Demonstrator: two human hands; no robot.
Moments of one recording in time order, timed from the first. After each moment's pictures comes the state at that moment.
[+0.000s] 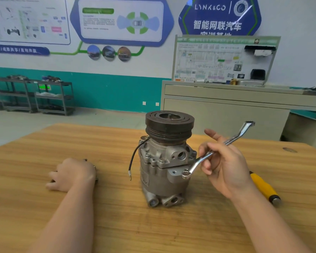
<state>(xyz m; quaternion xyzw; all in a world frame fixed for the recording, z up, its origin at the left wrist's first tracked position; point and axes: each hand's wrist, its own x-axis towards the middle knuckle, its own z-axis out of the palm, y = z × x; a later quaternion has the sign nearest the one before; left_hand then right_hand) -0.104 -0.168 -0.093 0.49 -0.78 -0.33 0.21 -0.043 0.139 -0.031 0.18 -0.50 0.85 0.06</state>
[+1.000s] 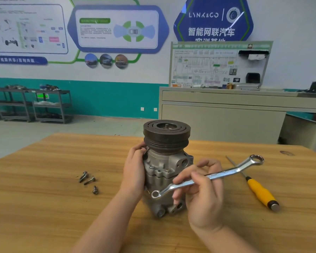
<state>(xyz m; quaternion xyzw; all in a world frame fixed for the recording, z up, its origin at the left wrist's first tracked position) -0.074 -0.043 -0.054 0.01 -0.59 -0.79 0.18 -0.014 0.083 -0.069 0.20 -0.46 0.83 0.25</state>
